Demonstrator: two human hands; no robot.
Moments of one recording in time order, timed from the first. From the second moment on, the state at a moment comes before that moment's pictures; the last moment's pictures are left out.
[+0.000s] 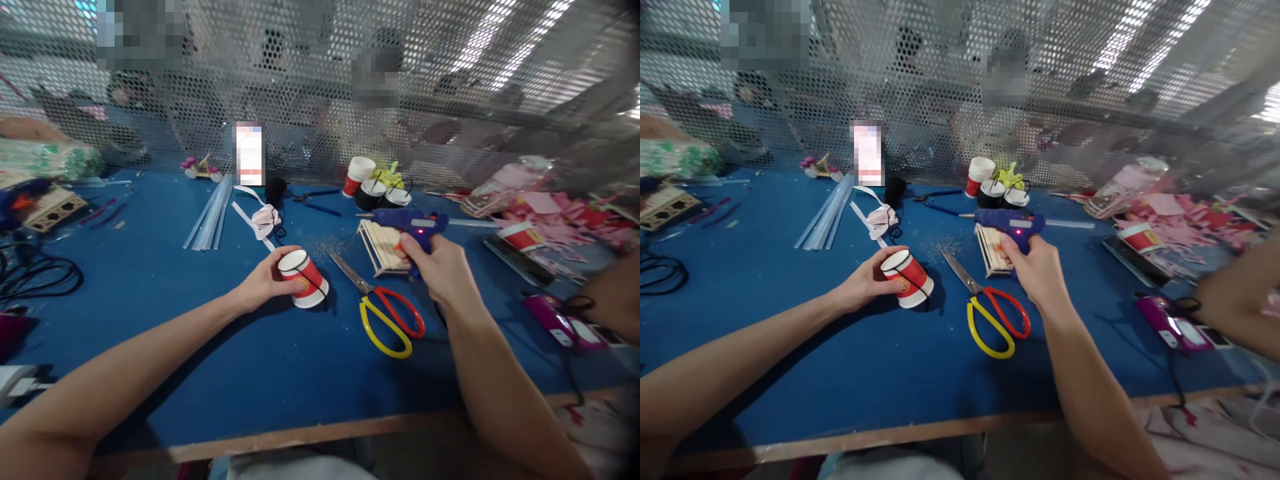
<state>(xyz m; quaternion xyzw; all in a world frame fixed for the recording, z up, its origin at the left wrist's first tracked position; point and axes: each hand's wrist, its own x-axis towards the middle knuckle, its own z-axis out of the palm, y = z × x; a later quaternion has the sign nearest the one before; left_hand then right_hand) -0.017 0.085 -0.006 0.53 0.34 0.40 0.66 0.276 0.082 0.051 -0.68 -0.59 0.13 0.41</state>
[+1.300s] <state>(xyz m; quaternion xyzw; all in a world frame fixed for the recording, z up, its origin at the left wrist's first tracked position) -0.018 0.075 0.011 0.59 0.26 0.30 0.71 0.185 0.035 0.049 -0.50 -0.72 0.34 0.34</state>
